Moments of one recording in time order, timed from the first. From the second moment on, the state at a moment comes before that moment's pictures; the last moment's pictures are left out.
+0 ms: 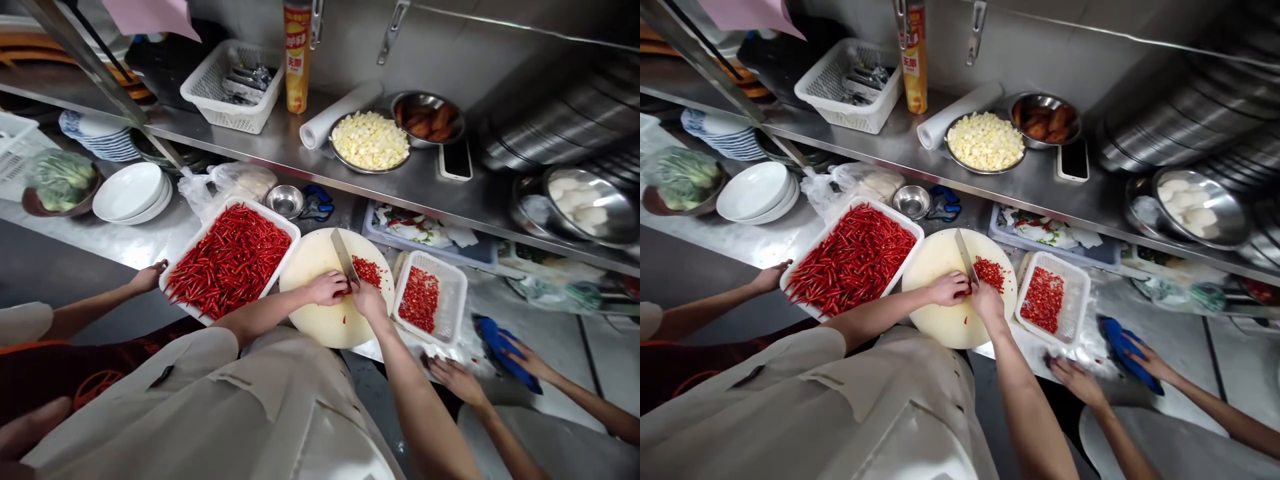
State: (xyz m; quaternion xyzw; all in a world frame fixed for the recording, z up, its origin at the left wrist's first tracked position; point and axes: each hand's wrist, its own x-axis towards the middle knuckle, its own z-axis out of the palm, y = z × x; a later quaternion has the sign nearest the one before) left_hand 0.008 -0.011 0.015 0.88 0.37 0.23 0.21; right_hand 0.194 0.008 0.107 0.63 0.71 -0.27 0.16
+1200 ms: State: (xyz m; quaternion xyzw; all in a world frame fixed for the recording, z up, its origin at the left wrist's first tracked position) left_hand -0.012 -0.041 0.020 0.88 0.39 0.18 0.21; right_hand 0.177 -0.023 0.113 0.67 0.66 -0.32 0.13
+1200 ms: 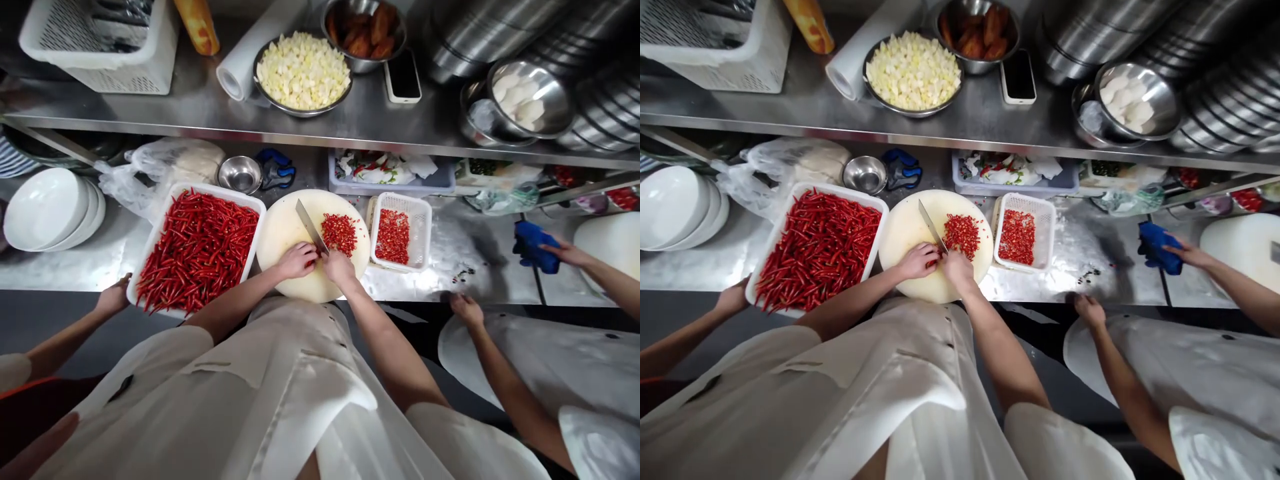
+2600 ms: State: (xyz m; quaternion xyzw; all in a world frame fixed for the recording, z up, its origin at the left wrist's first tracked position) left_hand -0.030 -0.072 0.027 0.86 0.44 0.16 0.21; right_hand 0.161 -0.033 0.093 0.62 0.68 -0.39 0.06
